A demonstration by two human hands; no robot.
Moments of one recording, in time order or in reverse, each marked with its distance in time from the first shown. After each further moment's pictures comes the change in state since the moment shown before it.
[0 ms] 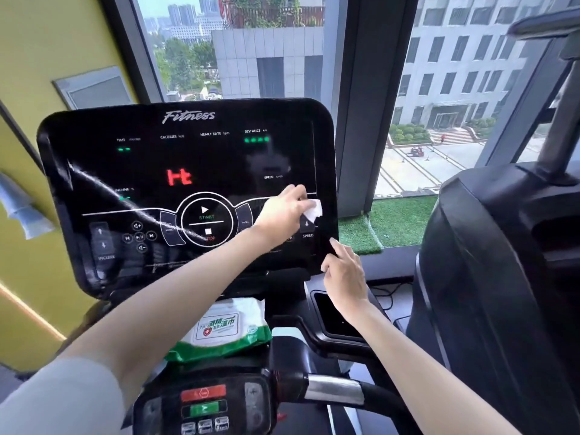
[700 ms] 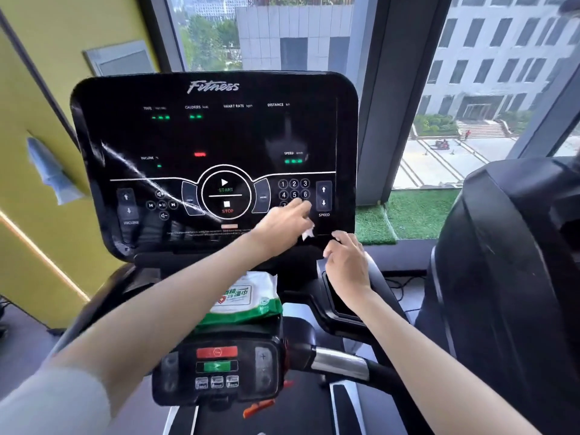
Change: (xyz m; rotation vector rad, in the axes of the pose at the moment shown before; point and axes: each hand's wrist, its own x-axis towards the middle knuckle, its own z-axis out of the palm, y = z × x) left_hand -0.060 0.019 -0.012 0.265 -0.415 -0.003; right_hand -0.013 -0.016 0.010 0.055 0.048 -0.062
